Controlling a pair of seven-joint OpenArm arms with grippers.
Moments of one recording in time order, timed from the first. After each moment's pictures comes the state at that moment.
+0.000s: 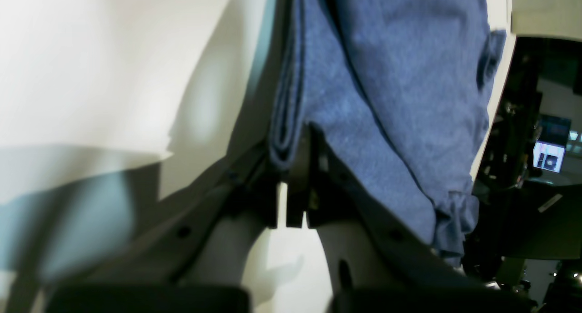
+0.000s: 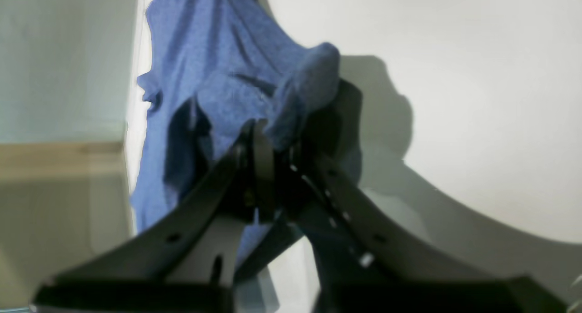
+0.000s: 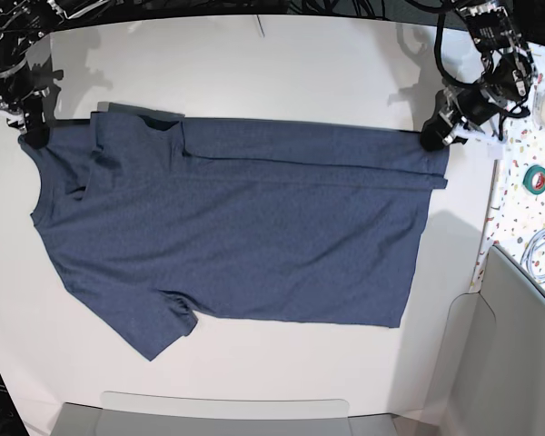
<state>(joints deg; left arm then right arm) 14.2 -14.4 -35.4 82.8 -65.6 -9.8 65.0 -3.8 4.4 68.3 81.8 58.3 21.0 -67.2</state>
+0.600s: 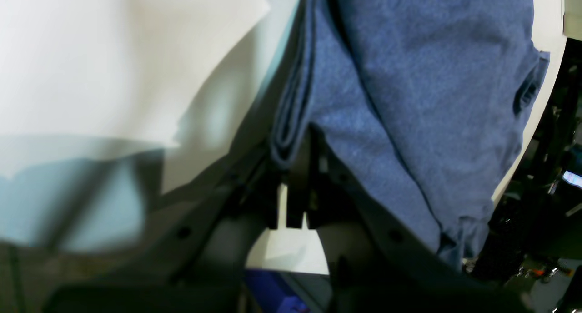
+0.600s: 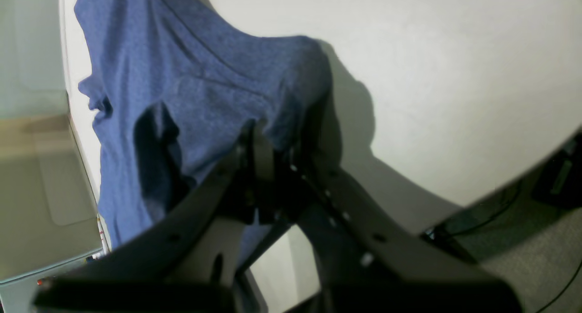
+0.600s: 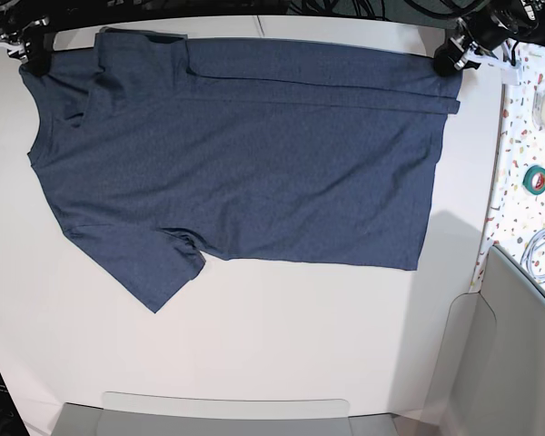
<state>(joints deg) 32.9 -9.1 -45.2 93.5 -67.1 -10.7 68.0 -23.4 4.3 68.5 86.2 68.9 20.9 -68.1</state>
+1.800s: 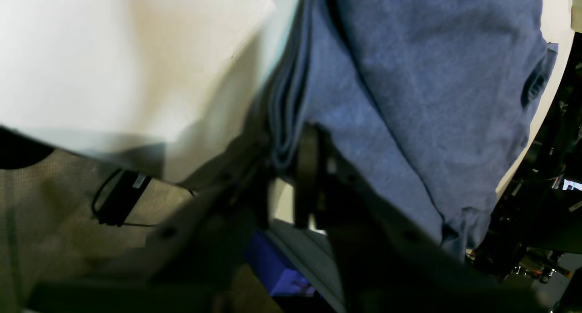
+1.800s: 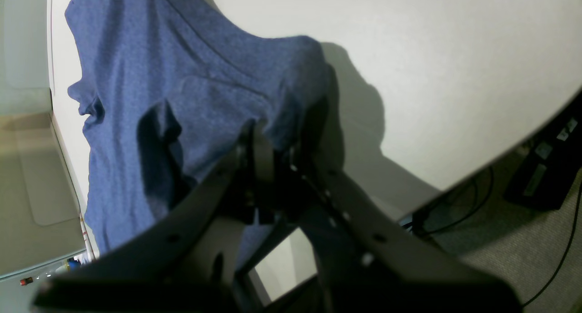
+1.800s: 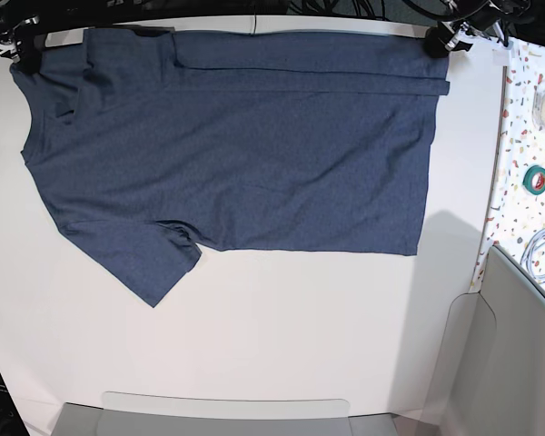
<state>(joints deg) 38.3 -5.8 -45.5 97.6 -66.9 -10.4 68.0 -24.8 7.1 68.3 86.2 68.9 20.8 -67.9</state>
